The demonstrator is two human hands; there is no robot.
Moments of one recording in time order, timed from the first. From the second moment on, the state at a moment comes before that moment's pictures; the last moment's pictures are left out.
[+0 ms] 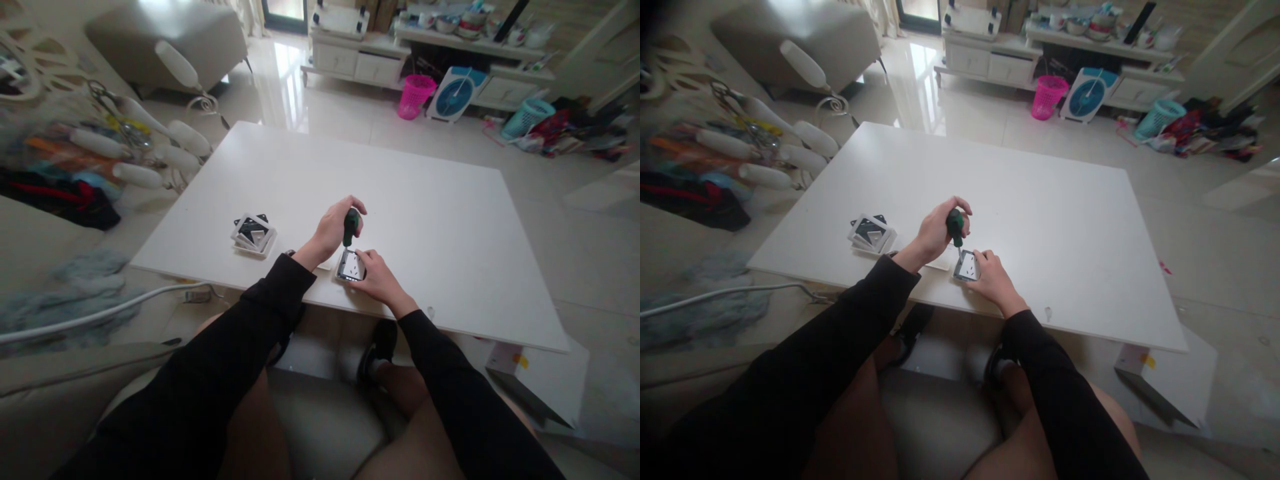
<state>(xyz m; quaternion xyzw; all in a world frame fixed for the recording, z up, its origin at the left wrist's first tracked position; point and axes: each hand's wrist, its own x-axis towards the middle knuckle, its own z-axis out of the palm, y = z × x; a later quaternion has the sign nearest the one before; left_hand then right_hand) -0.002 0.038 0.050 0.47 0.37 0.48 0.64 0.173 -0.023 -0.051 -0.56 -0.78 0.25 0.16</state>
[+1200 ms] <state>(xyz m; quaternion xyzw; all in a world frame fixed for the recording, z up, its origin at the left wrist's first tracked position) 0.002 0.034 0.058 0.53 0.34 0.44 0.64 0.171 -0.023 -0.047 -0.55 -0.78 0.25 0.15</state>
